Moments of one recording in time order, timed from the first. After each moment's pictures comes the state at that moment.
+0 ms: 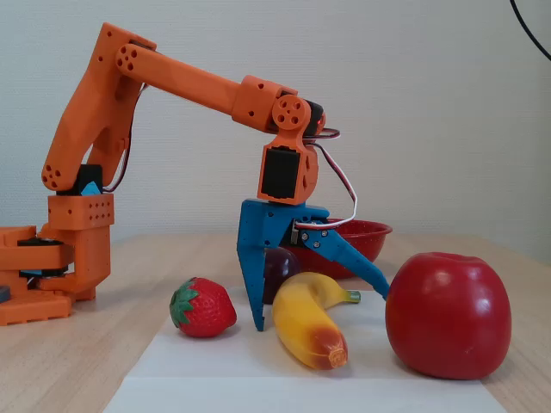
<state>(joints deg) -15.9 65.1 79.5 75.5 11.1</state>
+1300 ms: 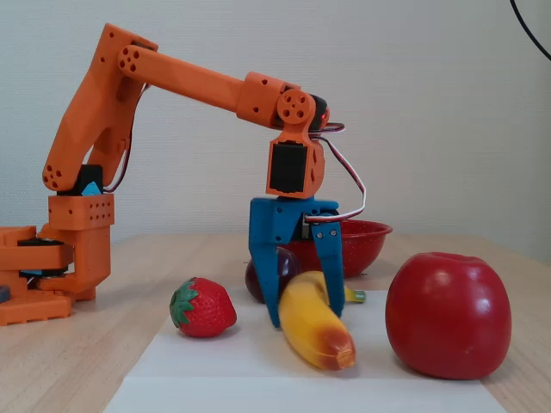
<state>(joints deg) -15.6 63.8 74.3 78.8 9.2</state>
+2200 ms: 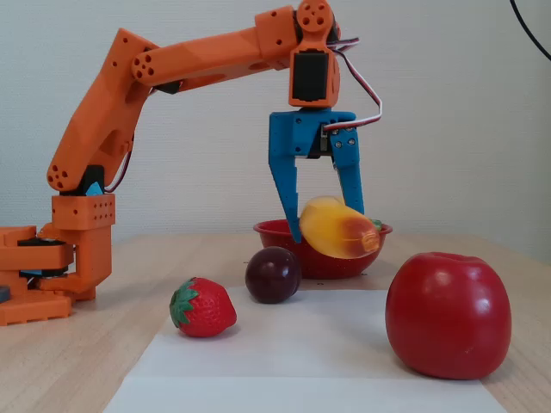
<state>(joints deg) -8.8 62.9 44.0 103.2 3.0</state>
